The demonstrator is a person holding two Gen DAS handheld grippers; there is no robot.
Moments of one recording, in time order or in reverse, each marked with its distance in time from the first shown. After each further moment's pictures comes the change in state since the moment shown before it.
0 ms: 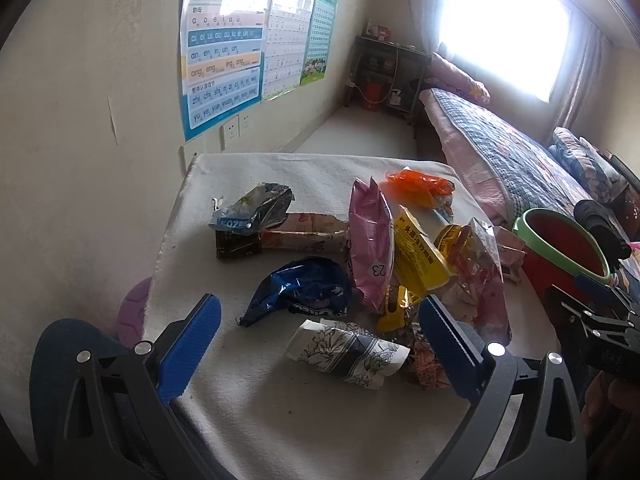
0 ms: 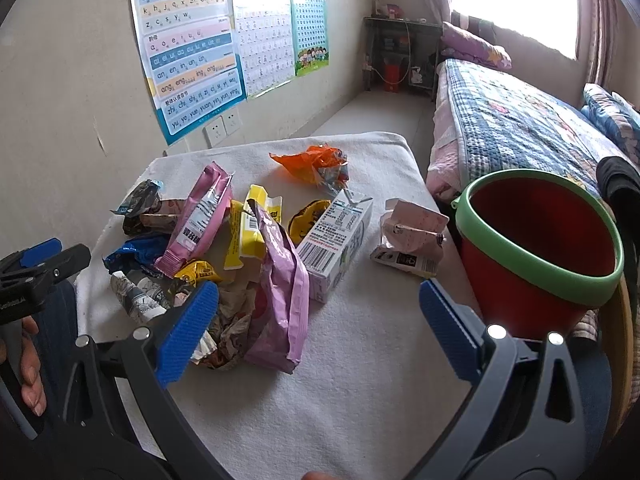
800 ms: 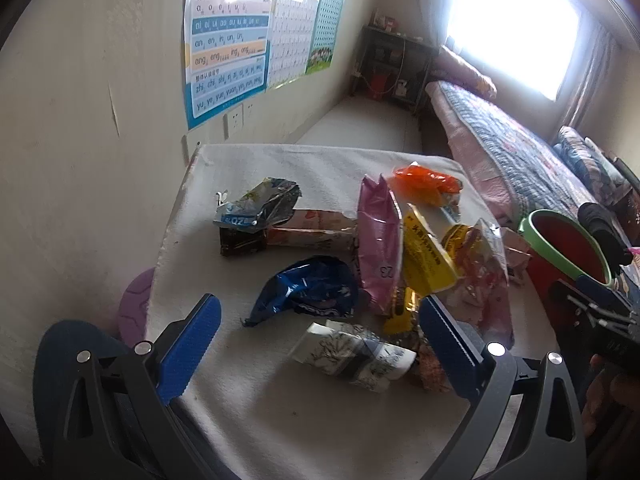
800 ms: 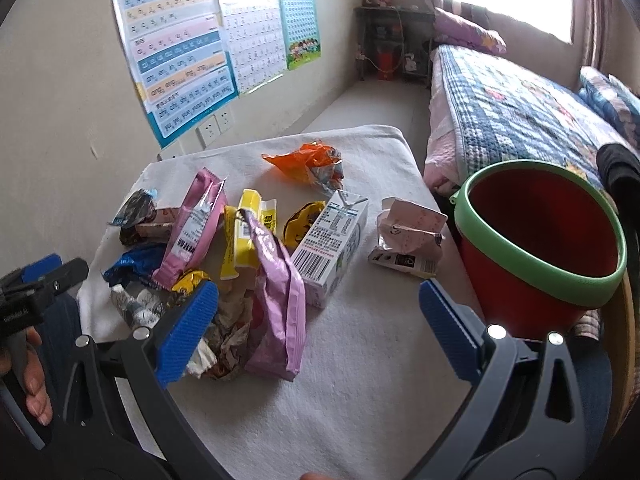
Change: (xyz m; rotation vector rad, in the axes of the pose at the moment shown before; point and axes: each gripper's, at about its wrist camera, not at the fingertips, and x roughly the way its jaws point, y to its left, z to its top) left arm 0.011 0.010 0.013 -0.025 0.058 0.009; right arm 0.009 -0.007 0.017 0.057 0.043 -0.002
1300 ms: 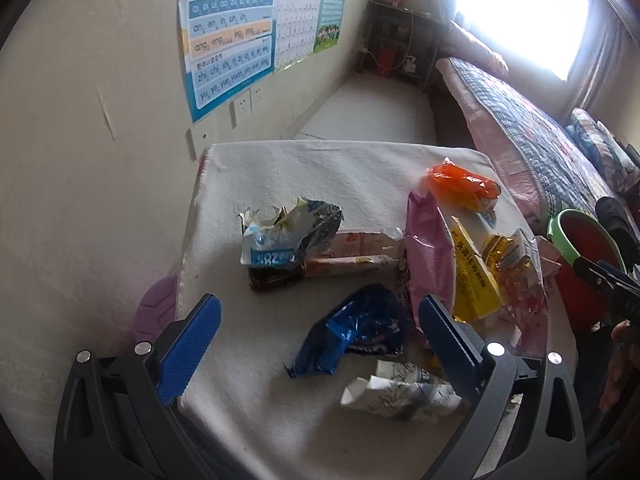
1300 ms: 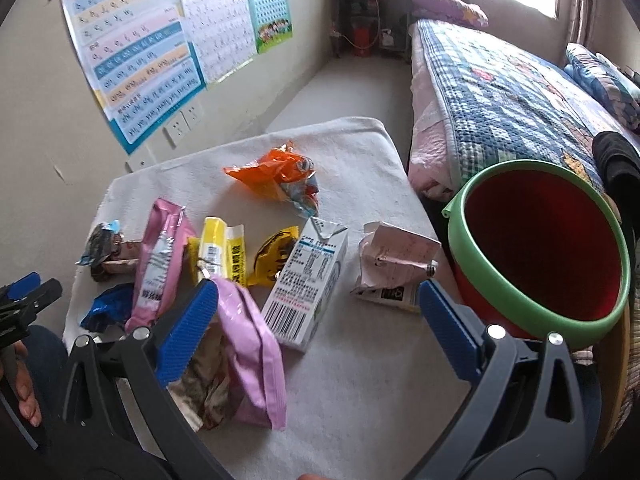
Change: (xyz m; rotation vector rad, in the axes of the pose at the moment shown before) left arm 0.037 0.030 0.048 0.035 0.103 0.022; right arm 0.043 -0.012 0.047 0.061 0.094 -0.068
